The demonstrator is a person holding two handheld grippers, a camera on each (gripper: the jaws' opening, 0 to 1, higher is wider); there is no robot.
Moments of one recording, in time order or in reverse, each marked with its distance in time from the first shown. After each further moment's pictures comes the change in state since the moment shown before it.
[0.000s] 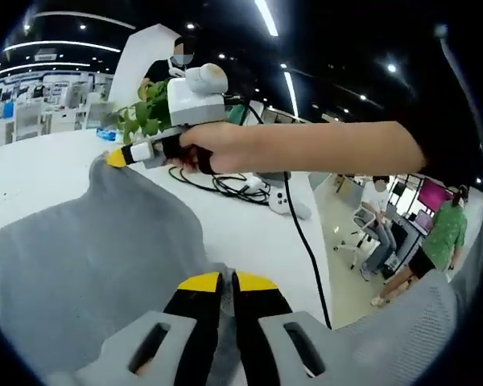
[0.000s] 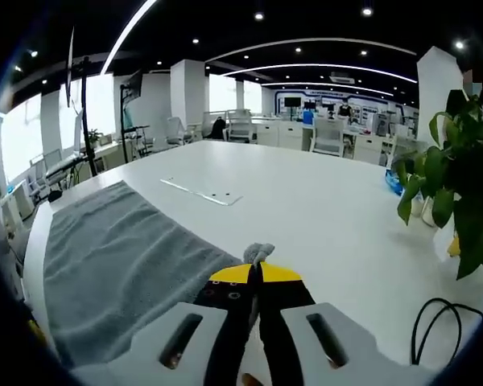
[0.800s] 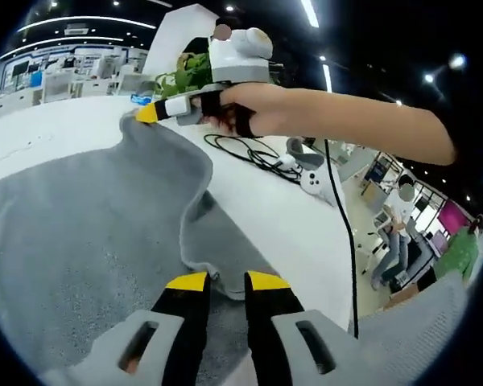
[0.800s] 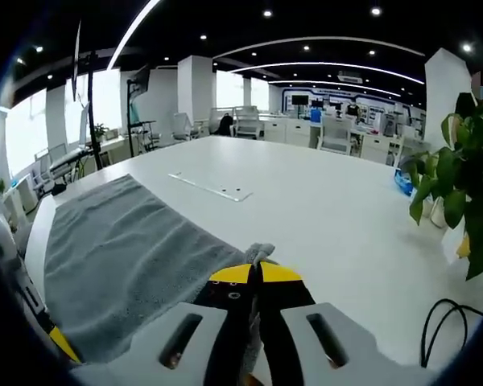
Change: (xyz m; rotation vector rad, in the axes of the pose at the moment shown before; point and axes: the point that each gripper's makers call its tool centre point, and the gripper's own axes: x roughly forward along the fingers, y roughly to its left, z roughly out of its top) left arm 0.005 0.020 -0.044 -0.146 0.105 0.146; right arm 0.005 0.010 -0.003 -0.019 0.014 0.023
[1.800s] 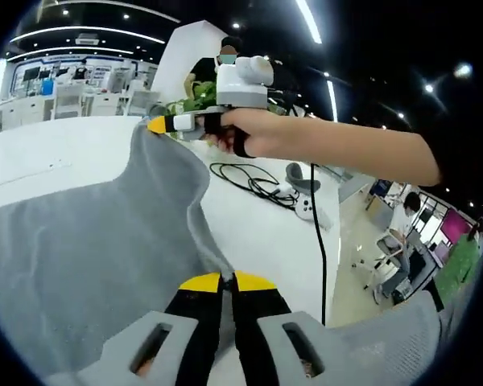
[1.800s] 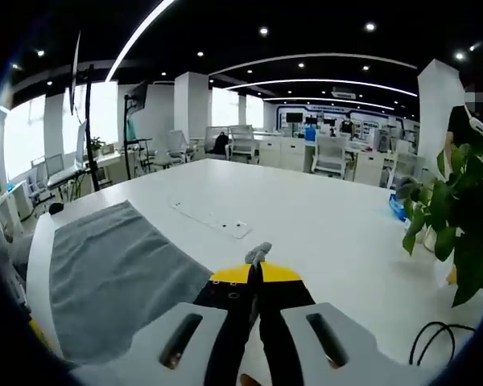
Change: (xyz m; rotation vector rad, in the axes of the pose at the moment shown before) left arm -0.065 -0.007 0.040 0.006 -0.116 0.020; right arm -0.008 0.014 0.064 0.000 -0.100 -0.029
